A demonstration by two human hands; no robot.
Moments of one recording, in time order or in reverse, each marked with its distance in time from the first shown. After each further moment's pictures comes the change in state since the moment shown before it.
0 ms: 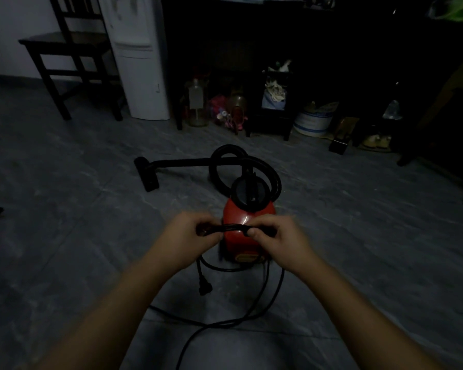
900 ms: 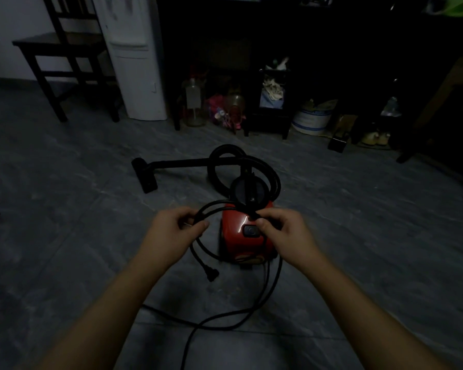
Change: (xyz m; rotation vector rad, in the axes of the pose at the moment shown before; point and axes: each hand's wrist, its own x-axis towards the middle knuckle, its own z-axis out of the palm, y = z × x) left_hand 0.009 -0.027 -0.003 -0.236 0.187 -0.110; right_hand 0.009 0.008 -0.006 0.134 0.113 0.008
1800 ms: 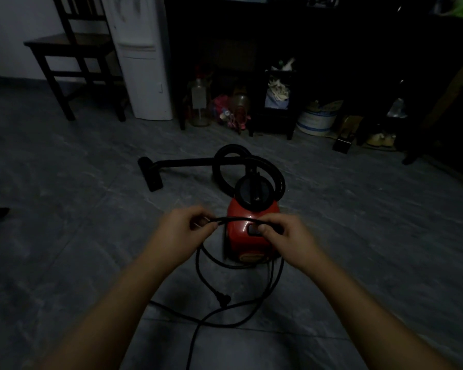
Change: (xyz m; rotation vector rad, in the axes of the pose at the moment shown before) left_hand -0.004 0.003 -0.002 0.201 -0.052 0.109; right_hand -0.004 0.006 0.003 -0.107 -0.101 0.042
